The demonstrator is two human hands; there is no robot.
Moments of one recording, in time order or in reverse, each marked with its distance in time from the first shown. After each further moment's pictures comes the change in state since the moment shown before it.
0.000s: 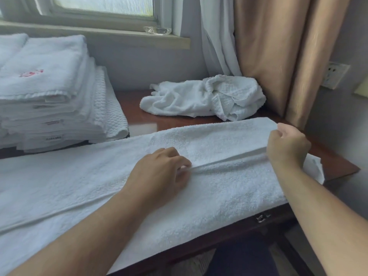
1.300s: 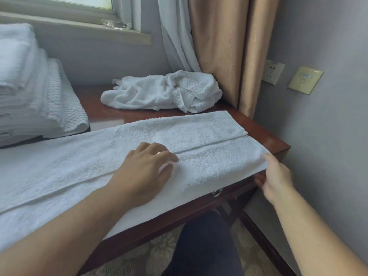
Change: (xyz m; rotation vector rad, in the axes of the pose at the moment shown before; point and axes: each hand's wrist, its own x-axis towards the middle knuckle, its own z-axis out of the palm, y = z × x) left_hand -0.009 0.041 0.012 -0.114 -0.137 0.101; right_hand -0.035 0.095 -0.095 0.503 -0.093 0.652
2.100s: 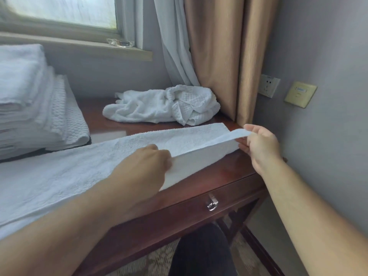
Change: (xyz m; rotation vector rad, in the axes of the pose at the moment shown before) left_hand 0.027 0.027 -0.033 0.110 -0.086 -0.128; right_hand -0.007 -0.086 0.057 -0.040 -0.254 -0.294
